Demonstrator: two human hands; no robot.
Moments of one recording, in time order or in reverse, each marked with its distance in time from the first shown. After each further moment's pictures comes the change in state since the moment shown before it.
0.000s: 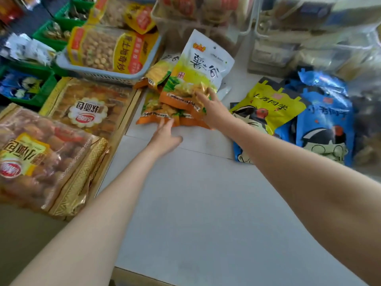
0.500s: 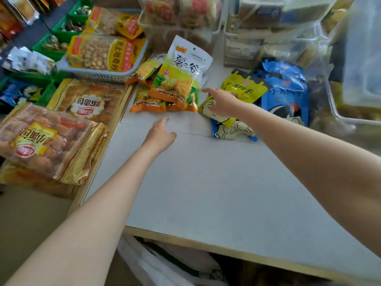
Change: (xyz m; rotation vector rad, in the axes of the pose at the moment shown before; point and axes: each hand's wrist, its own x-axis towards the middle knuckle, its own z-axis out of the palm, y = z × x) left_hand -0.091 0.025 0.020 0.060 0.091 0.056; right_hand -0.101 0.017 -0.064 -0.042 -0.051 0.028
